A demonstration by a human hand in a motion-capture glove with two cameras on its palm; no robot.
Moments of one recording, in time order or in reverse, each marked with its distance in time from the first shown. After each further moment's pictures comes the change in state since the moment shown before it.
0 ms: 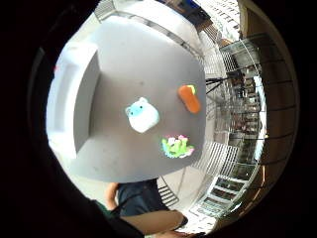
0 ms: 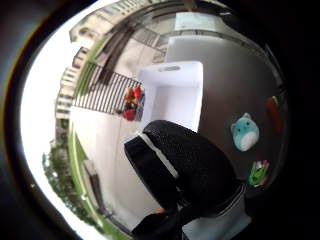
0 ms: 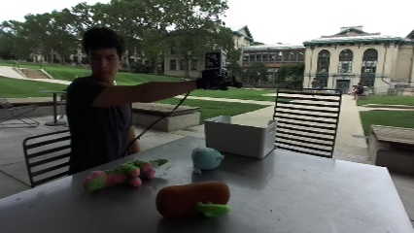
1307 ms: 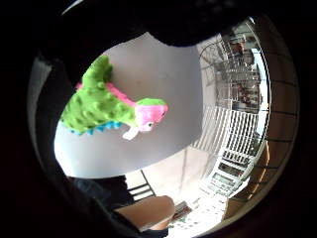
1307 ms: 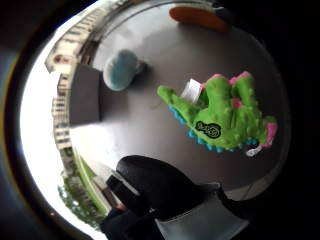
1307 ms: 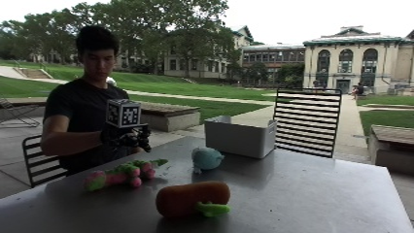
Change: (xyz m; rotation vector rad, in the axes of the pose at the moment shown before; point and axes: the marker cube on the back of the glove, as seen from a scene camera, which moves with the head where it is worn) arm 0.354 0.253 0.193 -0.175 0.001 0.325
